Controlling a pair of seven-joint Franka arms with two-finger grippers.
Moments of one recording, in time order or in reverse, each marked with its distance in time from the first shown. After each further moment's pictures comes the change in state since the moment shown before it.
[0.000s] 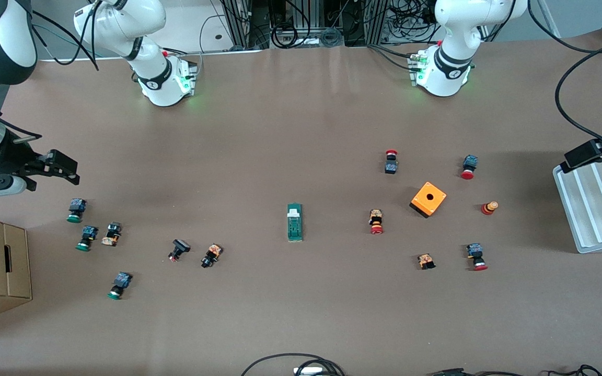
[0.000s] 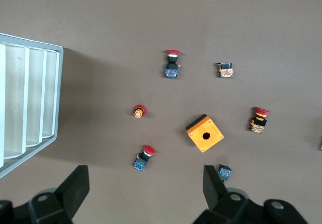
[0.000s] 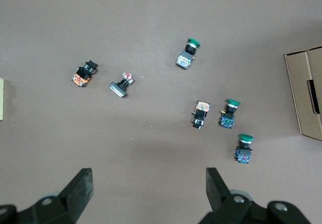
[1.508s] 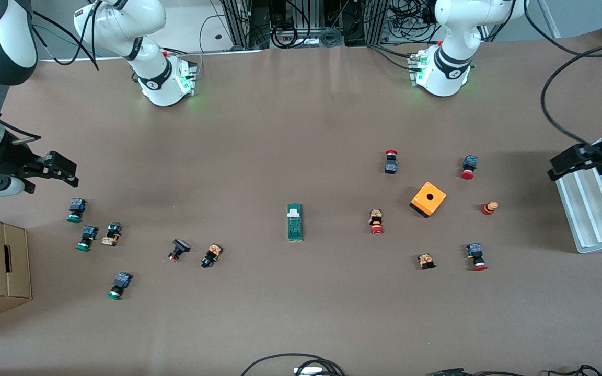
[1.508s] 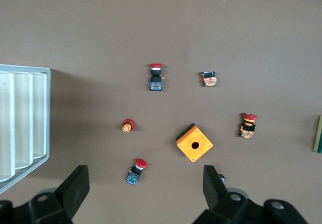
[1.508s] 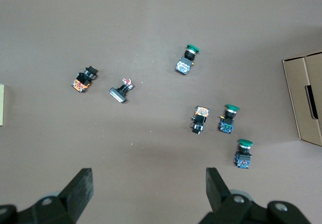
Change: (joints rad) left arm -0.020 0.039 -0.068 0.036 0.021 0.045 0.001; right arm 0.000 0.000 0.000 -0.002 0.000 0.024 0.000
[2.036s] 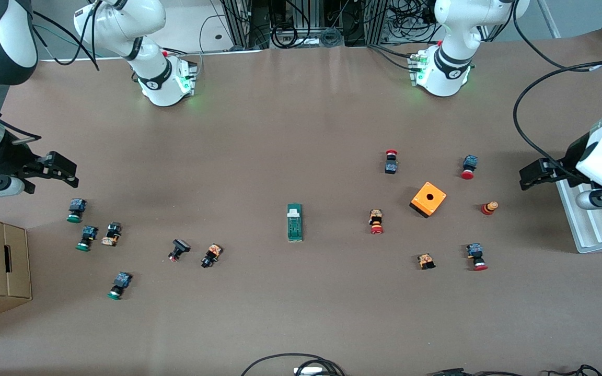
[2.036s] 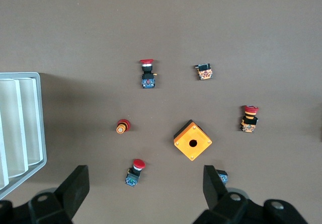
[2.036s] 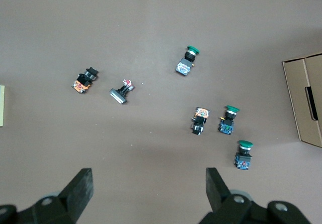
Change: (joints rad) left arm -0.028 0.037 -0.030 0.007 0.028 0.004 0.000; right arm 0.000 0.000 0.001 0.000 0.000 0.005 0.000
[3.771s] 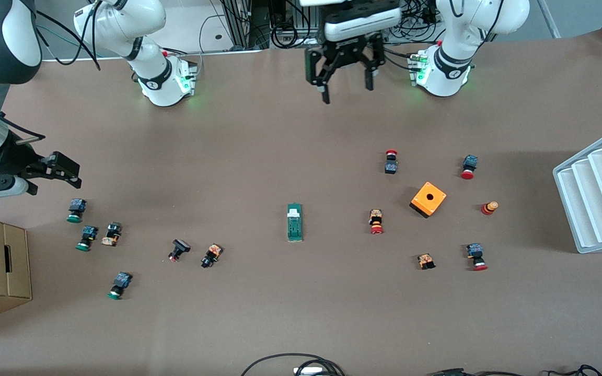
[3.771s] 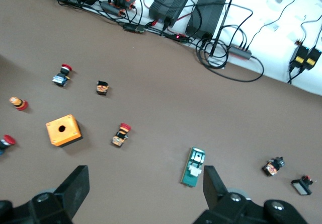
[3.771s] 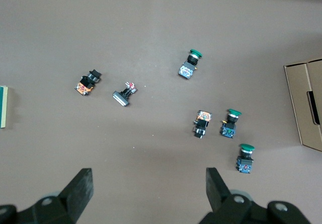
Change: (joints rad) left arm -0.631 -0.172 -0.293 -0.209 0.528 0.225 -1.391; right arm 0.004 0.001 0.009 0.003 0.000 0.009 0.003
